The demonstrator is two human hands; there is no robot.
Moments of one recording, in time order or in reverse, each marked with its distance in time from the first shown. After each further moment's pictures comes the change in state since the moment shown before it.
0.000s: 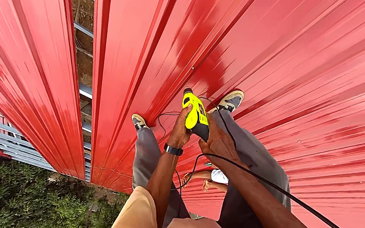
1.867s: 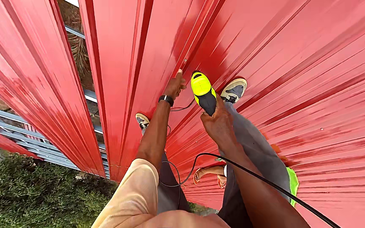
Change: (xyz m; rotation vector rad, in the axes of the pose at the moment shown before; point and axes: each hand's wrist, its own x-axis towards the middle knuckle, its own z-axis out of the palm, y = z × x) left_hand 0.175 0.055 -0.020 1.035 0.262 -0.083; right_hand 0.048 0.033 -0.004 0.410 0.201 0.161
